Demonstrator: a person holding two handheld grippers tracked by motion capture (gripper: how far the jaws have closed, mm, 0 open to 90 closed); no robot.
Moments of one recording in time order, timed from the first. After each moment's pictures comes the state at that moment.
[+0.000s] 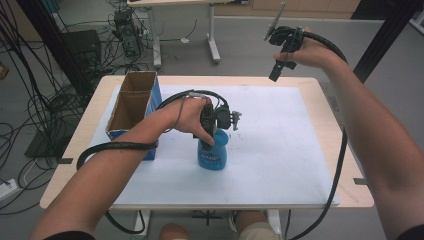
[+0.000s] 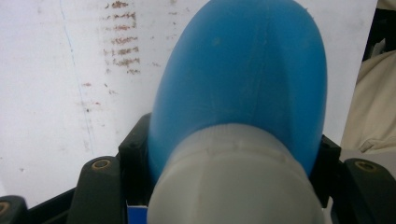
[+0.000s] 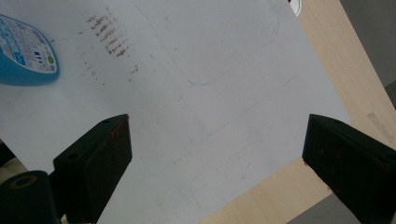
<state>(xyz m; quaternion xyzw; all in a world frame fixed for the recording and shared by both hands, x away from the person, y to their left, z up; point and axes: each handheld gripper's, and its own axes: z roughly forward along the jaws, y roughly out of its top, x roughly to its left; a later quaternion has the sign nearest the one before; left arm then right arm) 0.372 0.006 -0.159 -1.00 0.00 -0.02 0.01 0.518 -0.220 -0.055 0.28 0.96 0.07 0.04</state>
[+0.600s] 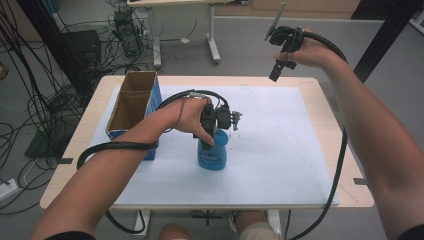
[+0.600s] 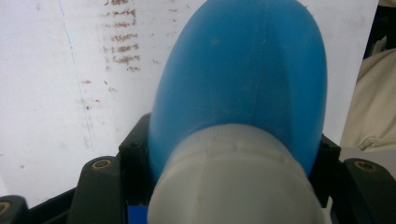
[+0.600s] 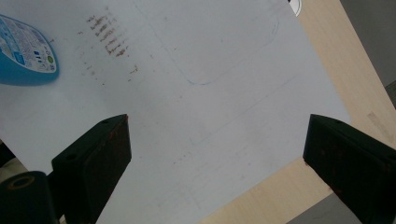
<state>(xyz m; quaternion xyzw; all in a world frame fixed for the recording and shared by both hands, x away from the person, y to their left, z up) 0.372 0.003 -0.159 -1.00 -0.01 -0.02 0.01 0.519 -0.220 -0.055 0.28 0.96 0.07 0.04</state>
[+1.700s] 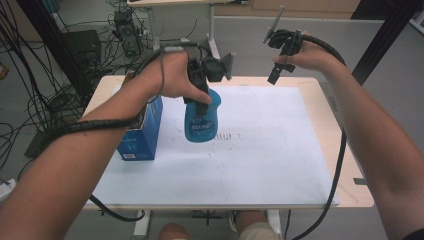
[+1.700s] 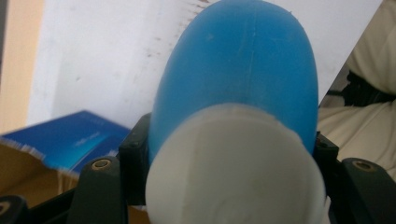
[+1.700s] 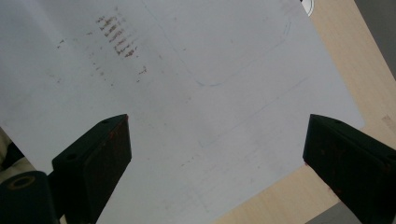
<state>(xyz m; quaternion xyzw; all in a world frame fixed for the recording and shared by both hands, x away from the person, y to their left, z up) 0.381 0.045 -0.017 -0.97 -0.22 -0.05 -0.02 0.517 -0.221 -0.061 0.28 0.96 0.08 0.03</state>
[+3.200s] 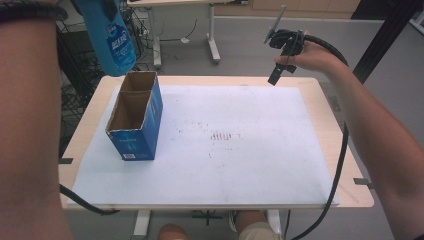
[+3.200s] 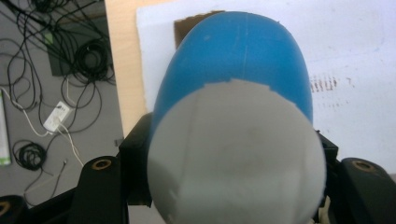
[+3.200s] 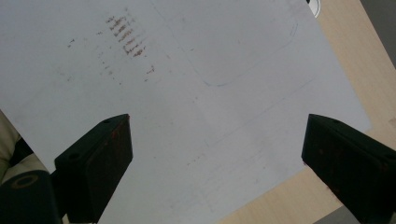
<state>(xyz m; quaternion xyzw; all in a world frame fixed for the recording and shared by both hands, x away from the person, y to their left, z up) 0.409 0.214 0.135 -0.74 -0.66 -0.10 -0.05 0.513 -0.225 -0.058 0.27 0.96 0.09 0.02</state>
